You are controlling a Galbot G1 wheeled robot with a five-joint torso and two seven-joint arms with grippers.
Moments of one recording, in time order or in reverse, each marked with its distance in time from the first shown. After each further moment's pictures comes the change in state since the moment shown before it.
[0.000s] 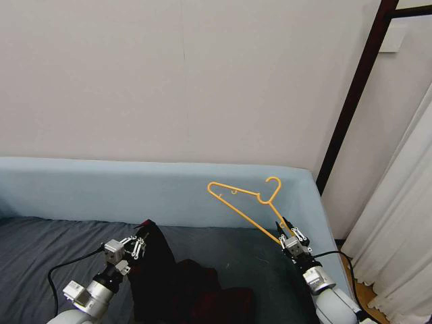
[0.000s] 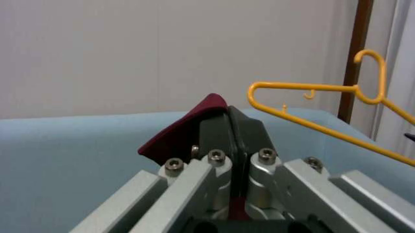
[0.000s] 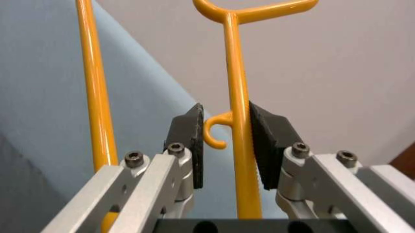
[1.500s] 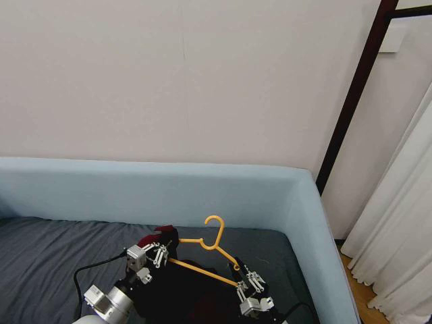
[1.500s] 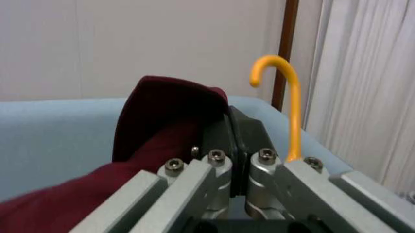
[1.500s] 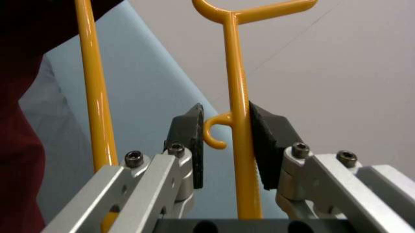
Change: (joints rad) left arm 0.001 -0.027 0.167 -0.055 0.069 0.017 0.041; right arm -0.172 0.147 -0.146 0.044 -0.429 0.048 0.149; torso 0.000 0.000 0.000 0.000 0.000
